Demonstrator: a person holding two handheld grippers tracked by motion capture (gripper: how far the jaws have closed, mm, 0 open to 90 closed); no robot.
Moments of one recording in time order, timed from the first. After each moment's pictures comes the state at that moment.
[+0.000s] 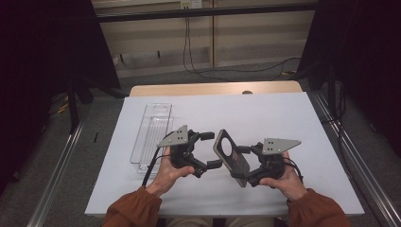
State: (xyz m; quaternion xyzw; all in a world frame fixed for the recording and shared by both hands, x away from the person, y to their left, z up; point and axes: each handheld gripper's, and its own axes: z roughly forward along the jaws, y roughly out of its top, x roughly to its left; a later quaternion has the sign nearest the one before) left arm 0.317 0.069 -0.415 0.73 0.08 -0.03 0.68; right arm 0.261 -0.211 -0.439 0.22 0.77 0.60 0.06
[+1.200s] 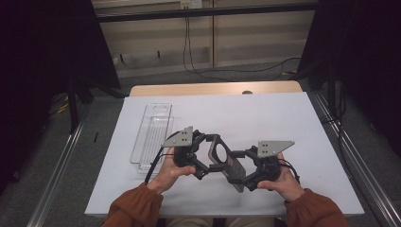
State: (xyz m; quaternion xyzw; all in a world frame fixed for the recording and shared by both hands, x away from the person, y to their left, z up) left arm 0.319 0.061 -0.423 0.74 0.02 -0.05 0.67; right arm 0.259 -0.200 -0.442 0.19 0.78 0.60 0.03
